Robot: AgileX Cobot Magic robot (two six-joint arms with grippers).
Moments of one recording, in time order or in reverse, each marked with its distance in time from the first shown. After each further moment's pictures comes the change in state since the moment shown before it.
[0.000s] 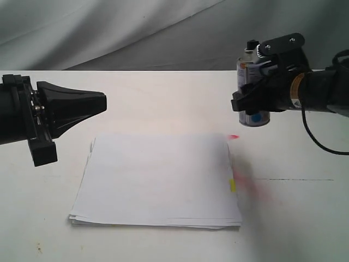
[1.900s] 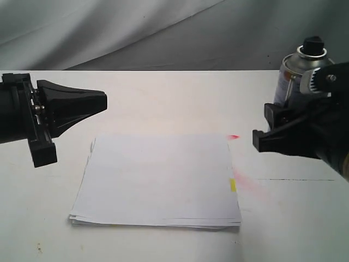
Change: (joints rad) left arm 0.000 0.000 -0.006 0.000 0.004 0.024; right arm 0.597 -0.605 0.428 -0.695 0.827 1.084
